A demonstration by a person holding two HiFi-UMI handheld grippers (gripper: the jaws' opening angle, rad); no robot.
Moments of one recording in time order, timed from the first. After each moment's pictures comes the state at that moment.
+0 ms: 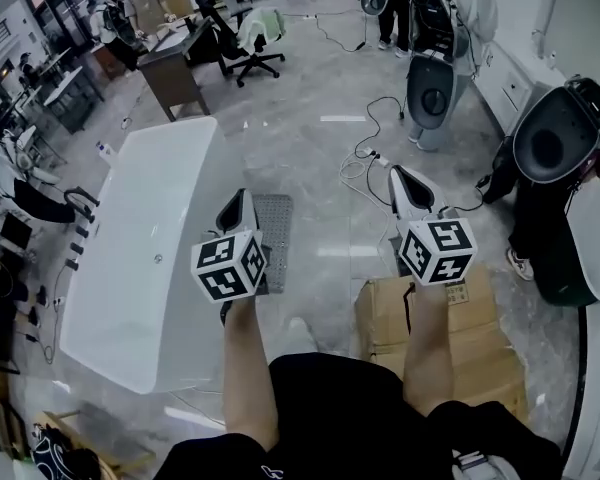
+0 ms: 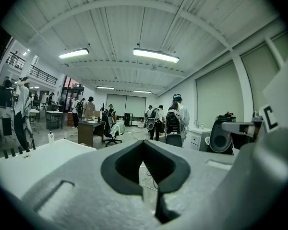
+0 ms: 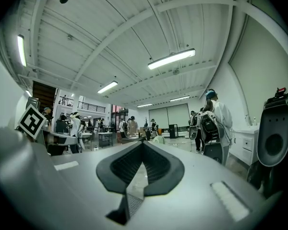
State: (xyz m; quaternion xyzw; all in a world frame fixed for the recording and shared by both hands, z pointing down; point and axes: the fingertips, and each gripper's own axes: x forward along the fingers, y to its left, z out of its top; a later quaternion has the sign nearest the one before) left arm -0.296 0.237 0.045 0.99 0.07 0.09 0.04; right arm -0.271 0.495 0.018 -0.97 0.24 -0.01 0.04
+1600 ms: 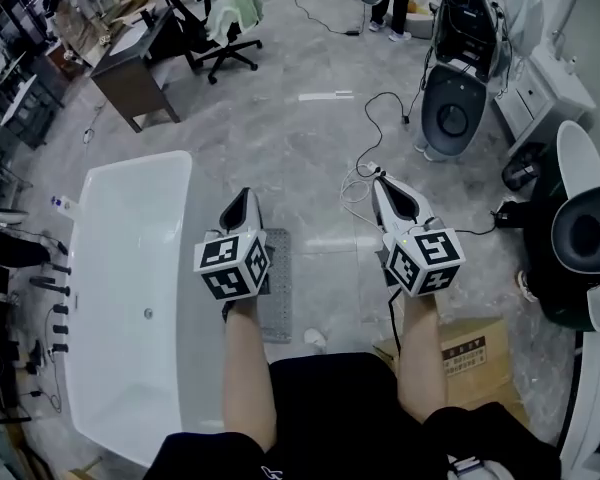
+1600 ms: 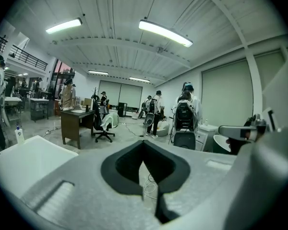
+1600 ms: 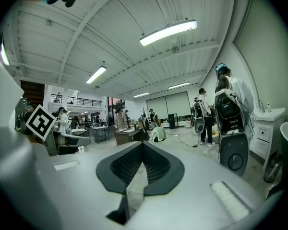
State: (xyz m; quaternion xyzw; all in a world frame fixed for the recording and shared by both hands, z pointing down) left arm 0.110 0.149 0.111 0.98 0.12 0.15 0.06; right arm 0.105 0.367 0.083 -0.97 0.24 -0.08 0.05
